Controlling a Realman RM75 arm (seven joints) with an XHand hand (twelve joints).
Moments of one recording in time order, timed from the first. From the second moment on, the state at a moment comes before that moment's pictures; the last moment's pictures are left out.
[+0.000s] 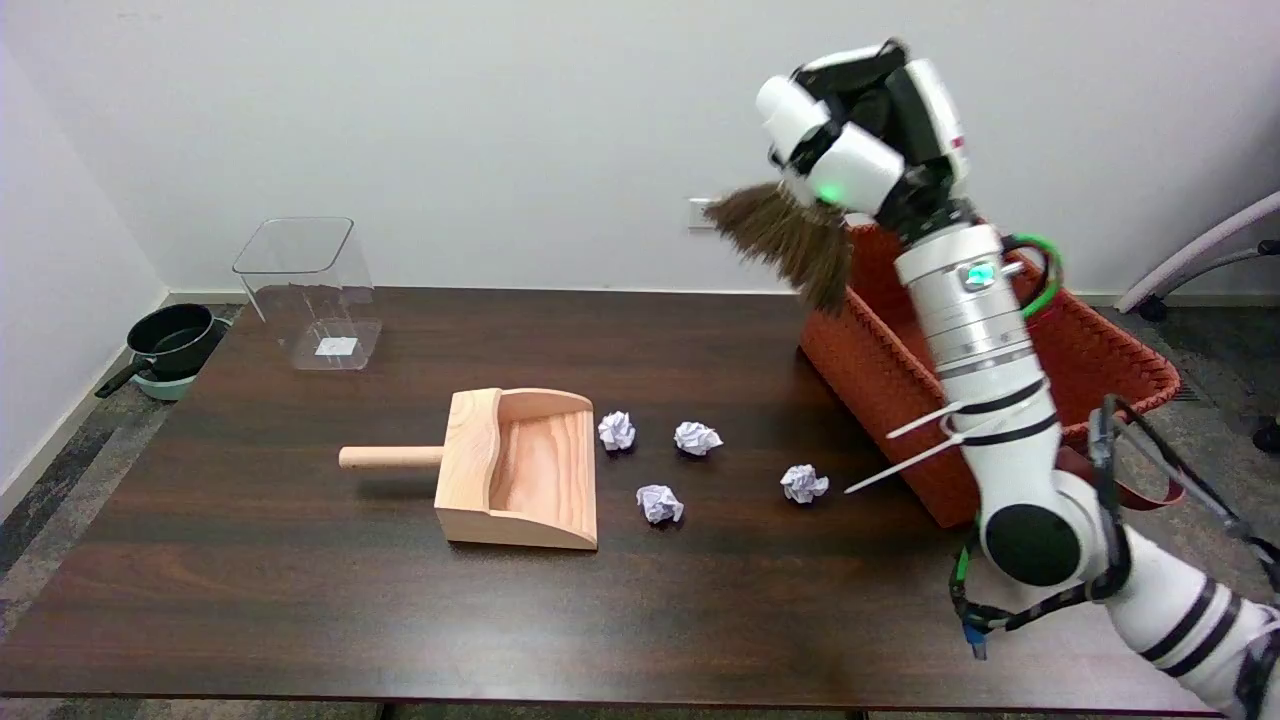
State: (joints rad) arm -0.01 -0.95 1.27 -1.80 1.05 -0.72 -2.33
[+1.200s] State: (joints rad) arm 0.22 -1.32 1.31 -1.16 0.58 -0.49 -2.33
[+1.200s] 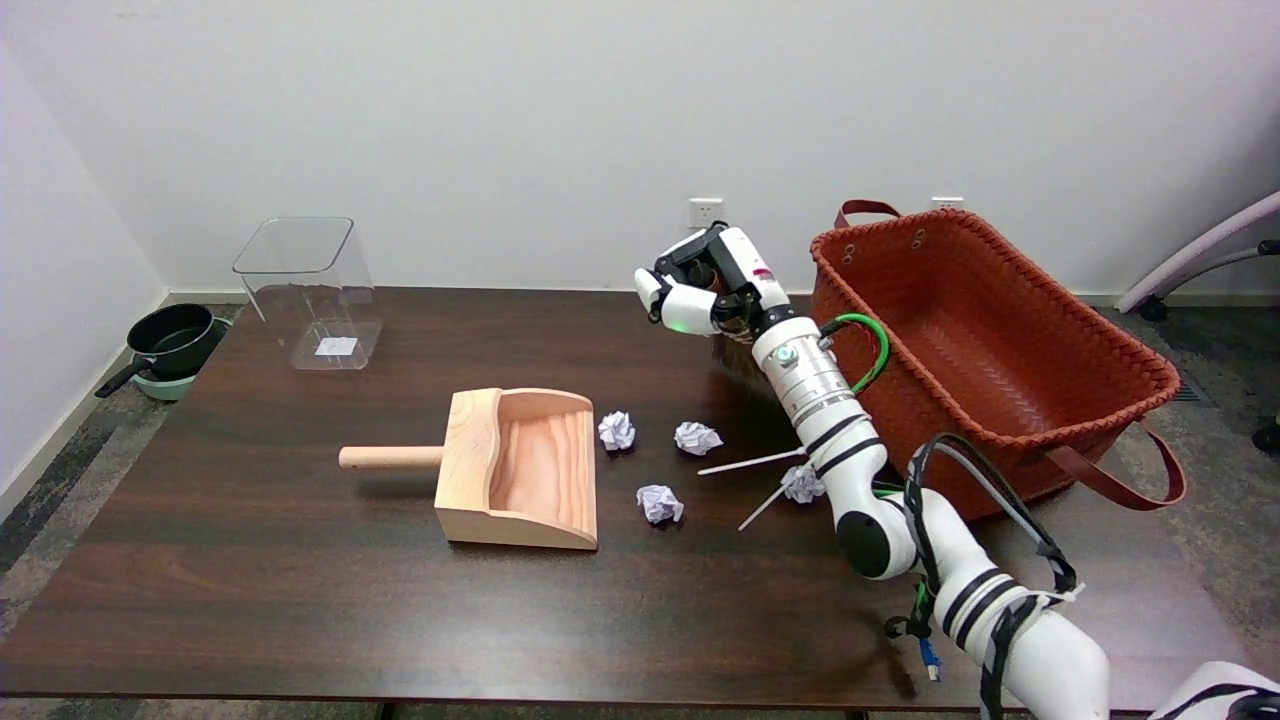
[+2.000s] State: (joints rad) arm 0.11 -1.52 1.51 -1.39 0.34 -0.27 -2.33
